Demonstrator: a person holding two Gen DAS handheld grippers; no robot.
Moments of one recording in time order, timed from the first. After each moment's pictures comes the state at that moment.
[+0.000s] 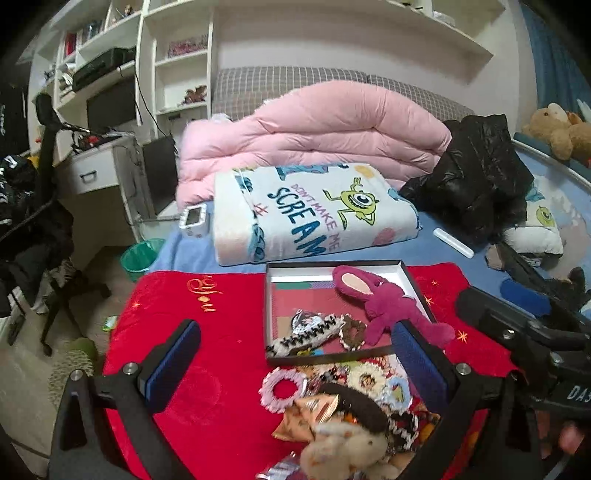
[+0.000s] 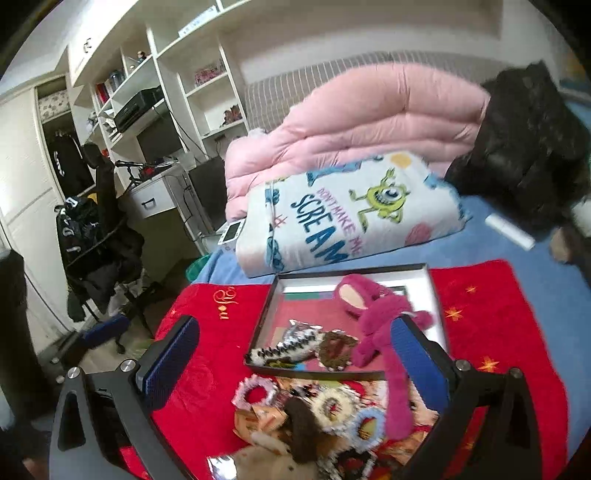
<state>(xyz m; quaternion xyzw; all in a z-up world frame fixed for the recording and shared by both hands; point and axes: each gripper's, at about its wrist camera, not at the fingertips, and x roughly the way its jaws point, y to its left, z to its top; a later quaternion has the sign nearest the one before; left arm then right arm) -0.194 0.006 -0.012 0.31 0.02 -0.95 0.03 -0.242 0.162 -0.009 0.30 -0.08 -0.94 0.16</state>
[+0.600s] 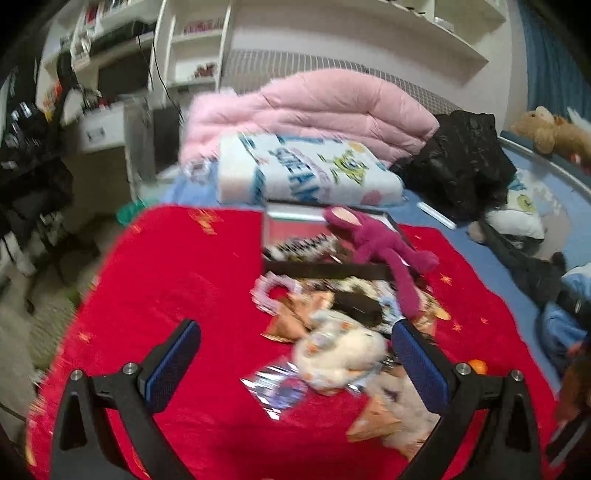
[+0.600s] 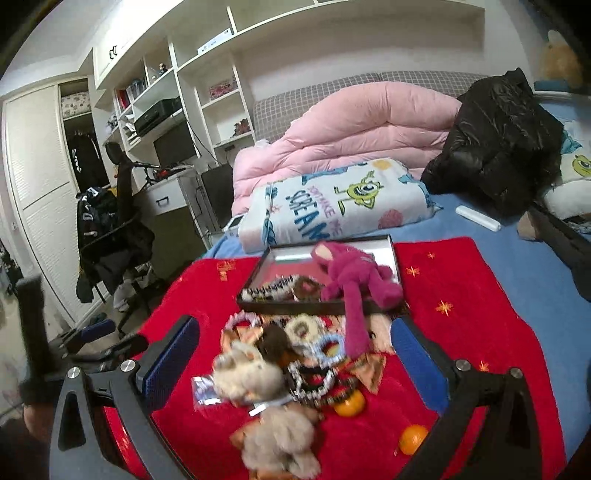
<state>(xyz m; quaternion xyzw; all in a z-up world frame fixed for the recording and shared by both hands) -0.083 -0.003 -0.100 0.32 0.08 -0.94 0.00 -0.101 0.236 -0.059 0.26 -0.08 -0.95 0.17</state>
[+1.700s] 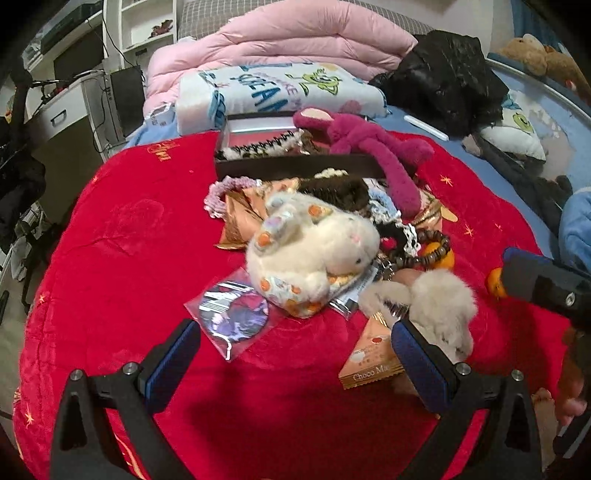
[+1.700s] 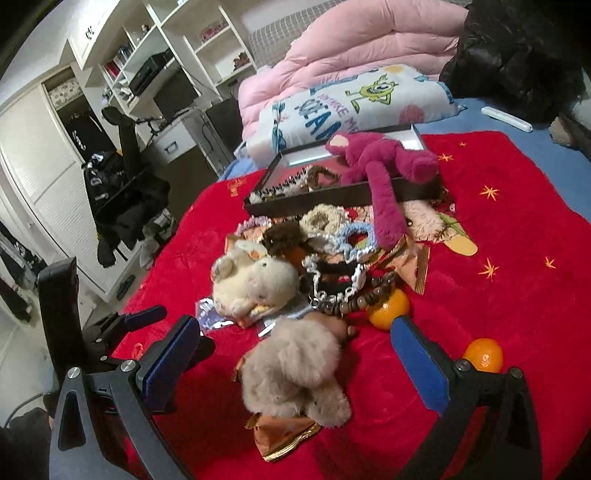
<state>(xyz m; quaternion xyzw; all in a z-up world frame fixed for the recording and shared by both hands) -0.097 0.051 -0.193 0.43 0.01 -0.90 -0.03 -0.117 0.219 -0.159 0.39 -0.12 -0.88 0.23</state>
